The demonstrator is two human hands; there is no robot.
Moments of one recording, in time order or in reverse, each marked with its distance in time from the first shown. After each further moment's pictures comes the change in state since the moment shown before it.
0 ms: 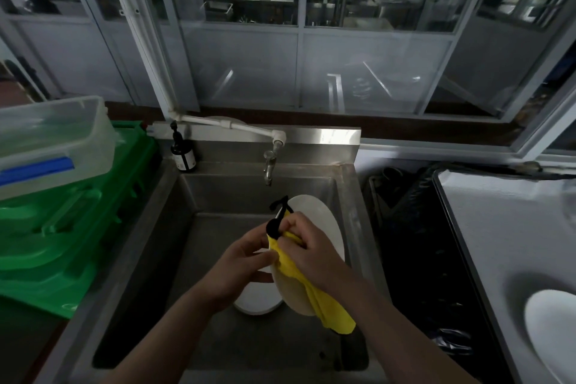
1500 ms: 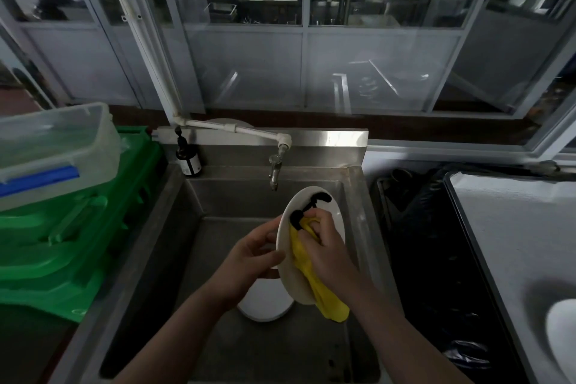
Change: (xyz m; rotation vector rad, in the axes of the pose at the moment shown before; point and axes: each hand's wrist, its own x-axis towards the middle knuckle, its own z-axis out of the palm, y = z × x) left_hand 0.012 0.017 0.002 0.053 0.051 0.026; right_hand 0.016 0.013 -0.001 0.145 0.191 0.183
